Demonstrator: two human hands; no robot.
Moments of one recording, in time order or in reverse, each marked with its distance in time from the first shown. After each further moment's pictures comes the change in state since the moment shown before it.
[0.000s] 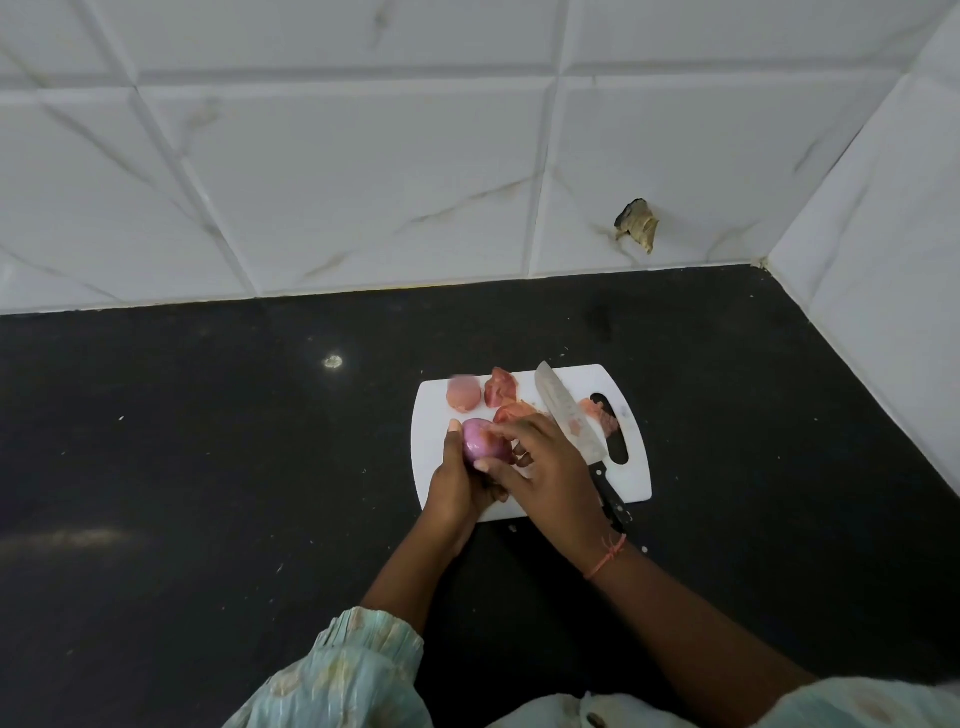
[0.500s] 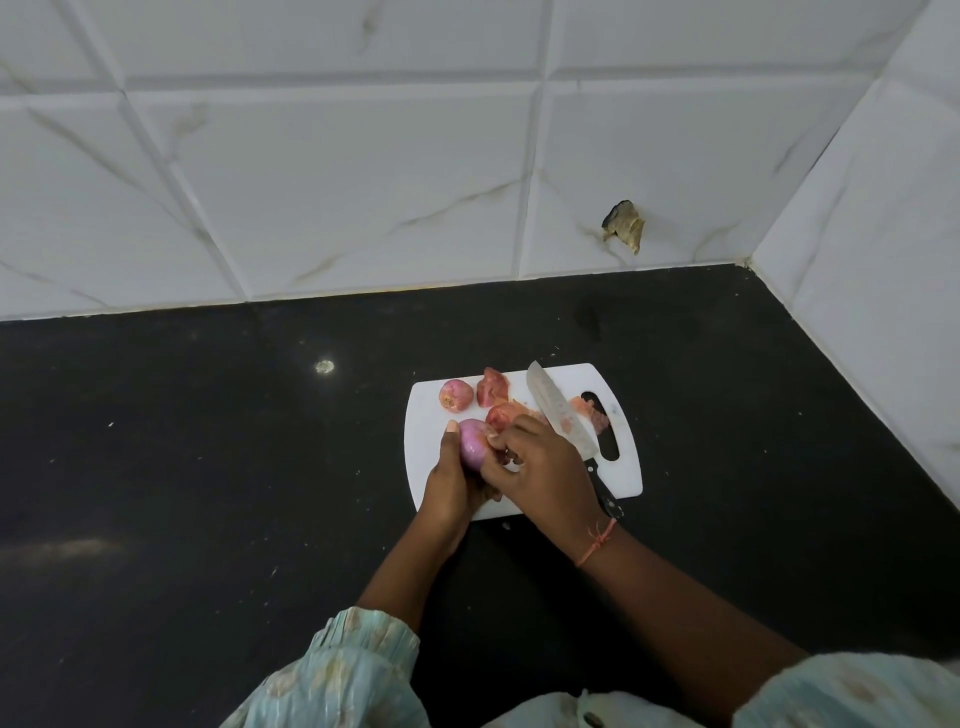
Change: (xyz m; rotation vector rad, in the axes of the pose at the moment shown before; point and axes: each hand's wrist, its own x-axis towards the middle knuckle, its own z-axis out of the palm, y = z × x) left_hand -0.002 0.002 0.002 0.062 0.042 -0.004; right_hand 0.005 -0.006 -0.002 -0.212 0.073 -0.089
